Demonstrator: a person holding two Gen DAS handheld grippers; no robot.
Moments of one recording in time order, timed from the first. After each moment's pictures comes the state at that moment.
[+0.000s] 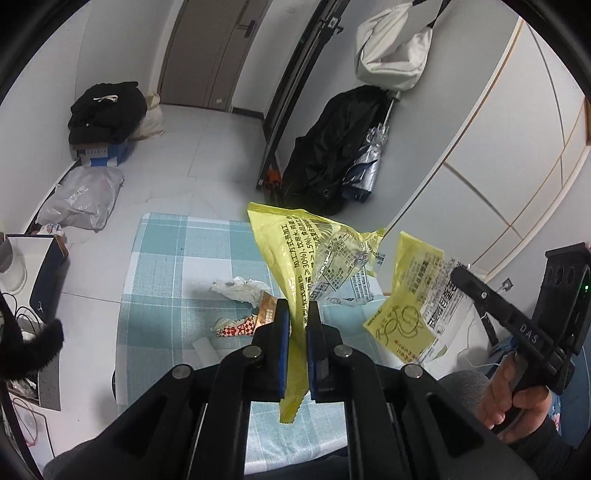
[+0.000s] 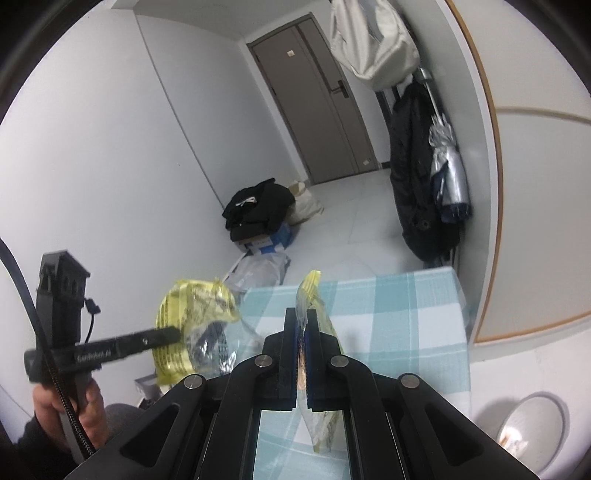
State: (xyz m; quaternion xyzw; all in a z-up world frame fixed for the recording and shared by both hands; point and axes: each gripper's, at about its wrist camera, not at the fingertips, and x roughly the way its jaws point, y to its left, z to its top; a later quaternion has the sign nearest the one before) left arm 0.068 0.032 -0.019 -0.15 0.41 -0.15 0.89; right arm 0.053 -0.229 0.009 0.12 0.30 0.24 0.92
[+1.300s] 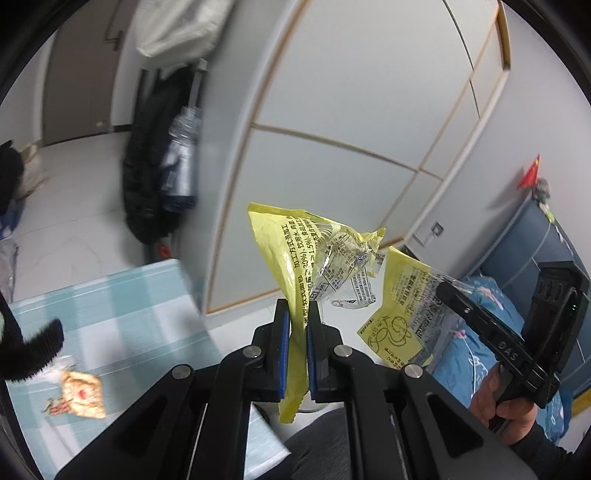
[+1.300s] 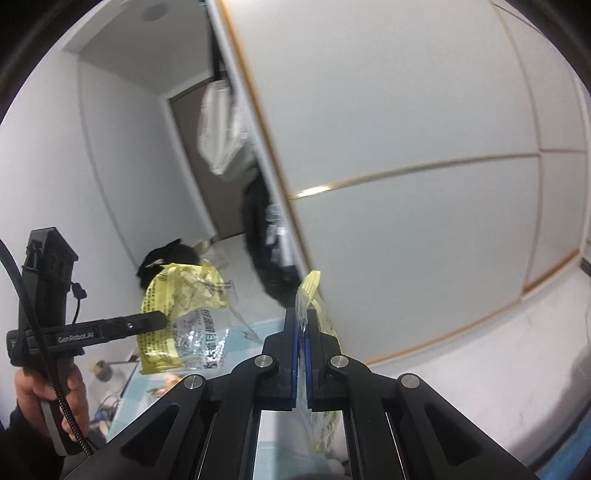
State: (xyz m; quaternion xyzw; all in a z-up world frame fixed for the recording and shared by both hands) left arm 0.097 -0.200 0.023 -0.06 0.40 -0.34 0.85; right arm -0.014 -0.467 0.049 0.14 0.25 0.04 0.96
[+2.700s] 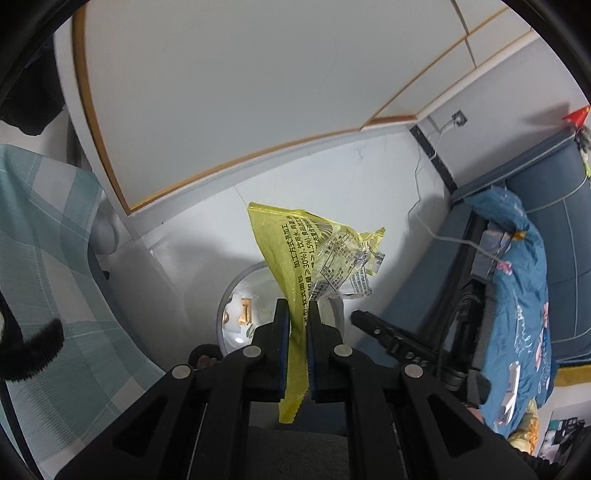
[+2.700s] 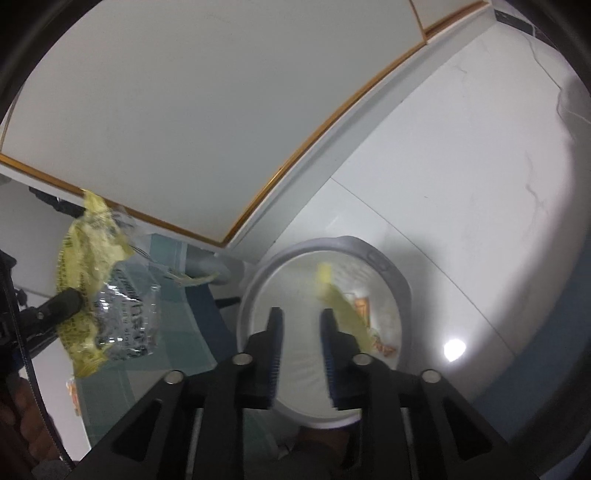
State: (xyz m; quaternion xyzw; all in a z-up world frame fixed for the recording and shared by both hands) left arm 0.159 -0.372 -0.160 0.02 0.62 -0.36 0.70; right arm 0.029 -0.613 -0.263 0.39 0.49 -0.08 0.78
